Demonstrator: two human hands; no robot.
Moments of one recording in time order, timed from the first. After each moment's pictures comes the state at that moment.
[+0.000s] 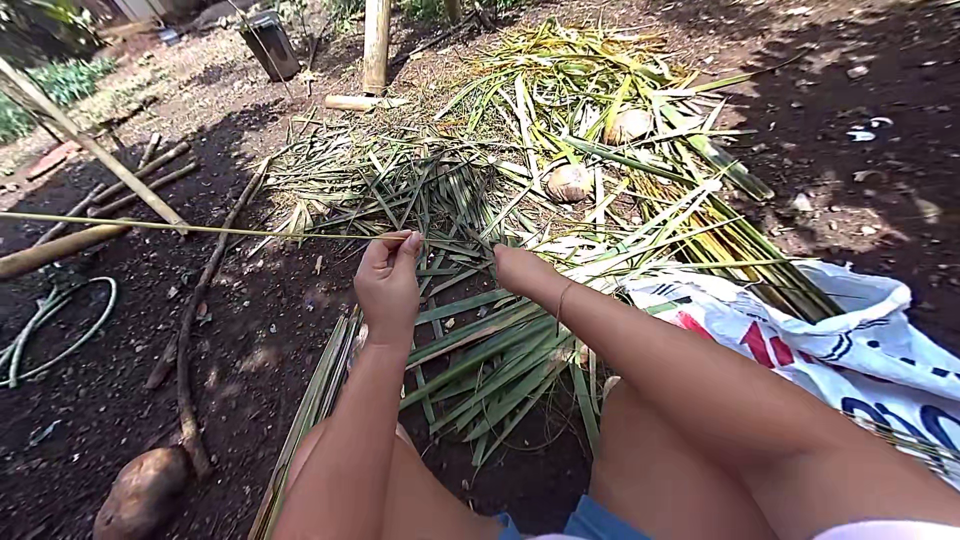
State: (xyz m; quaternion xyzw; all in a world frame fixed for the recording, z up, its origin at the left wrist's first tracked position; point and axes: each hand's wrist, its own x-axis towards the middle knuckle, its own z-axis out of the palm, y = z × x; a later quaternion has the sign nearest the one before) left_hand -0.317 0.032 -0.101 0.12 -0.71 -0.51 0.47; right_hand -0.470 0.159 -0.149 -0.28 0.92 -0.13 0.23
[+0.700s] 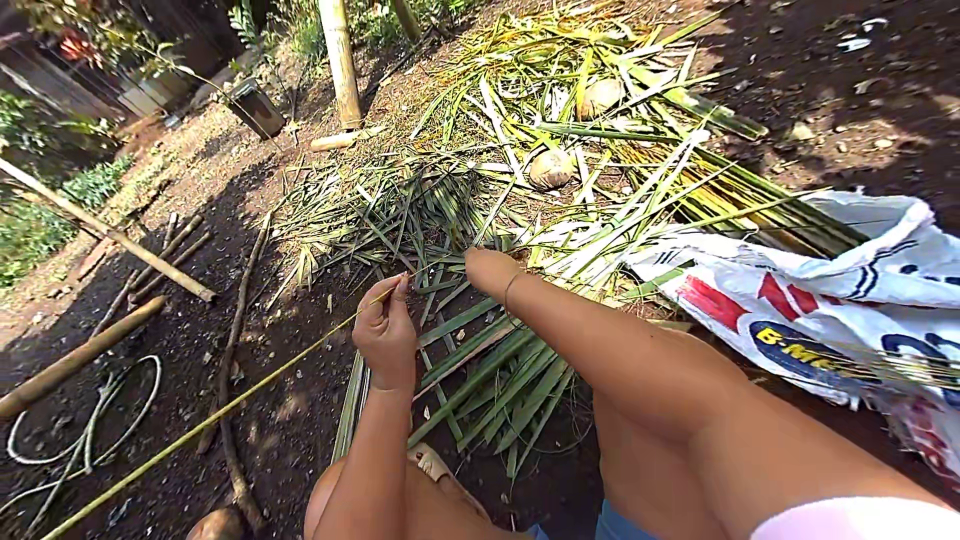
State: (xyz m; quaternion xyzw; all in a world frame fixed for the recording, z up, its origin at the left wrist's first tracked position) left_hand -0.329 0.053 -0.124 0.02 -0.75 -0.41 0.52; right_hand -0.480 0.159 -0.134 -0.26 0.92 -0.16 0.26
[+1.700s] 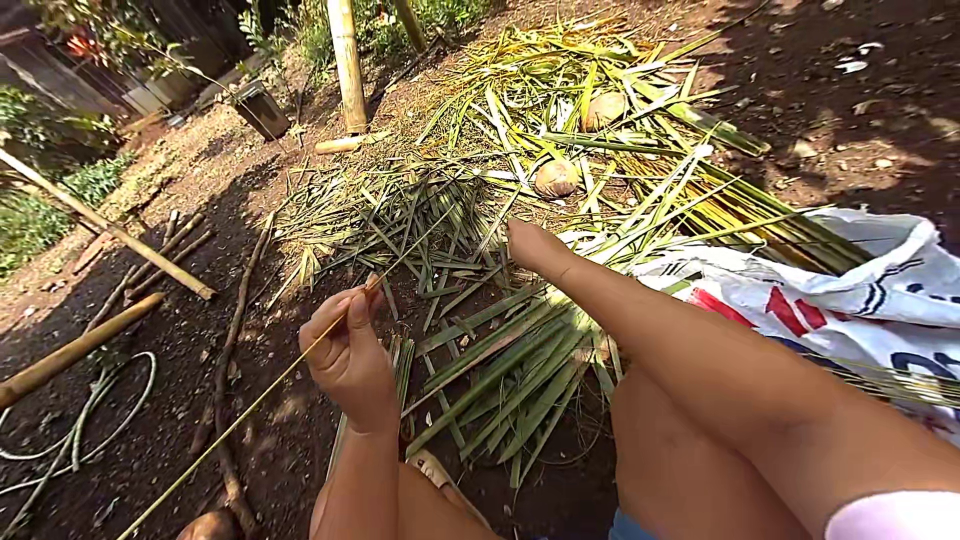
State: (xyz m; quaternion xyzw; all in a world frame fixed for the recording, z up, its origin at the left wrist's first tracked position) left_hand -0.294 0.054 -0.072 -0.06 -0.64 -0.49 0.60; right_hand -0.527 0.192 -0.129 -0.21 0.92 -0.26 0.18
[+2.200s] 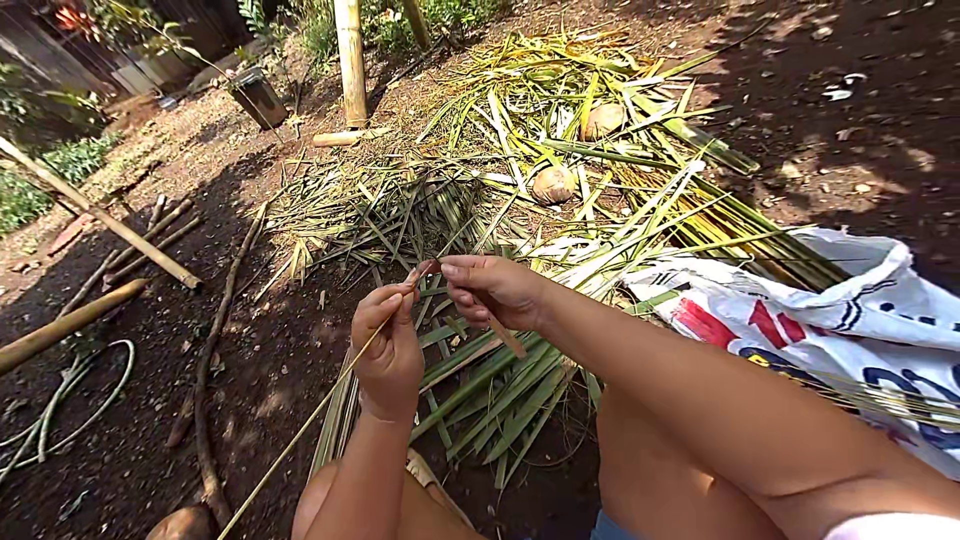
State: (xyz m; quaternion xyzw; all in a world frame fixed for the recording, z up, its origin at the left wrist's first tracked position) left_hand -0.305 0.060 -0.102 -0.10 -0.70 -0.45 0.55; right_hand -0.432 0.196 -0.085 -0.28 0.38 -0.71 0.52
